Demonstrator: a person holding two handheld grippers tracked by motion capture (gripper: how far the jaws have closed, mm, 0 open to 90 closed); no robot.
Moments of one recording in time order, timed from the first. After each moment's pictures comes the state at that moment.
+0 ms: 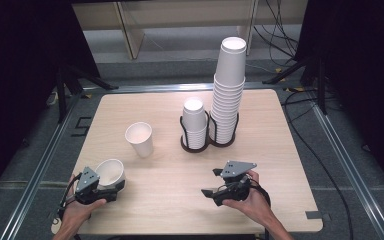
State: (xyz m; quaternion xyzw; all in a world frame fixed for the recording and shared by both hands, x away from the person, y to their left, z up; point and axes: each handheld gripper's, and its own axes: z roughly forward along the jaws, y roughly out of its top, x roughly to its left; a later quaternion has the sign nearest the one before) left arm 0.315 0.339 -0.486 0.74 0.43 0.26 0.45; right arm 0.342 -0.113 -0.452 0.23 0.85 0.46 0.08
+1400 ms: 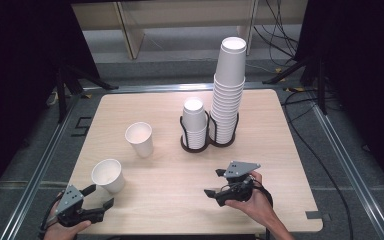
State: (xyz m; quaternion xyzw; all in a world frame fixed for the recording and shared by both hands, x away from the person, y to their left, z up) left arm 0.253 0.352 -0.476 0.74 0.43 0.23 0.45; right arm 0.339 -0.121 -0.453 0.25 0.85 0.46 0.08
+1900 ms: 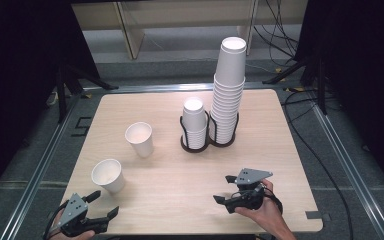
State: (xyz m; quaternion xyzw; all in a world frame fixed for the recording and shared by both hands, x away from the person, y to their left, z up) left arm 0.234 0.337 -0.473 0.75 0.41 0.24 0.46; right arm 0.319 -0.147 -0.459 0.27 0.84 0.46 0.08
